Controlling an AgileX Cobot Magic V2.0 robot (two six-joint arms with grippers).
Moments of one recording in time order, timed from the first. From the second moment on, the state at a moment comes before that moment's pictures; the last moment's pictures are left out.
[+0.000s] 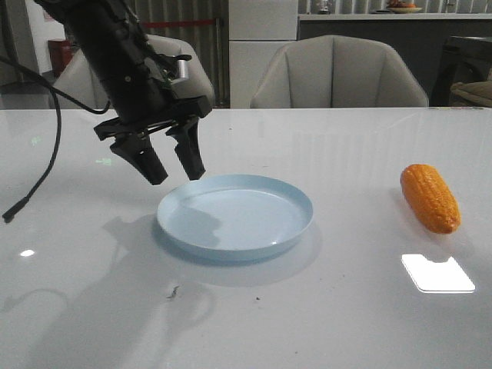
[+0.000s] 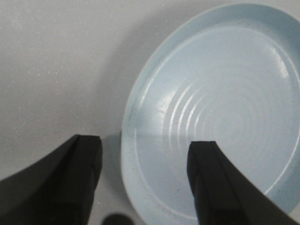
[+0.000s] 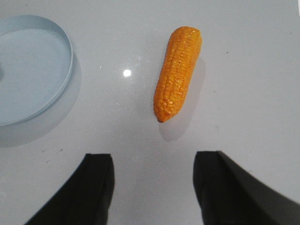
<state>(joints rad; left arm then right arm) -0.34 2.24 -1.91 -0.38 1.16 0.25 0.10 0.97 -0.61 0.20 0.43 -0.12</state>
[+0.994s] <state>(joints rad) -0.21 1.62 -1.86 -0.03 0.84 0.16 0.10 0.97 -0.64 0.25 0.44 -0.12</state>
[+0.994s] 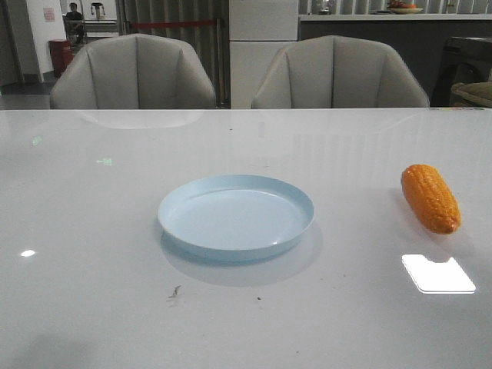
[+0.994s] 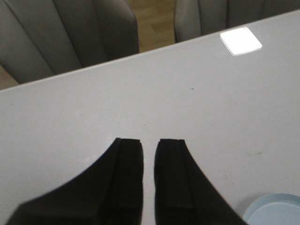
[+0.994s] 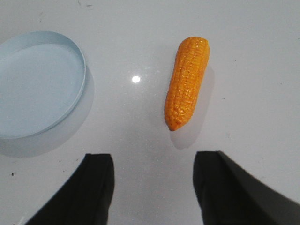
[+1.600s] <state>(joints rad) -0.02 0.80 -0.63 -0.02 0.38 0.11 0.10 0.97 -0.64 0.25 0.51 -0.12</state>
